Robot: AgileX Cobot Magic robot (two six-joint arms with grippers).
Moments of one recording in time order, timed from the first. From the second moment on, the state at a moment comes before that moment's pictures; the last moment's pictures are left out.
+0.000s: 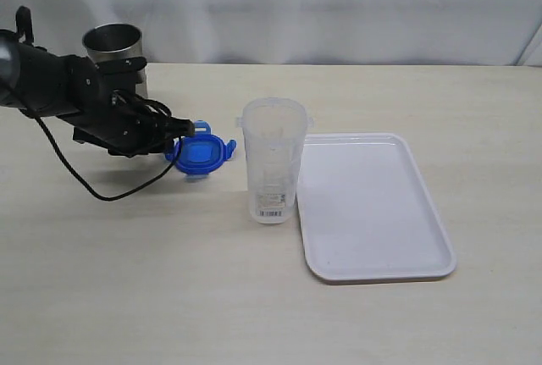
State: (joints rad) left arm -0.29 2.08 -1.20 -0.34 0.26 0.07; right arm -0.05 0.00 0.00 0.00 0.35 -0.06
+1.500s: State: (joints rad) left arm -0.34 2.14 -1.20 -0.42 0.10 0.08; right arm -0.05 0.00 0.00 0.00 0.35 -0.06
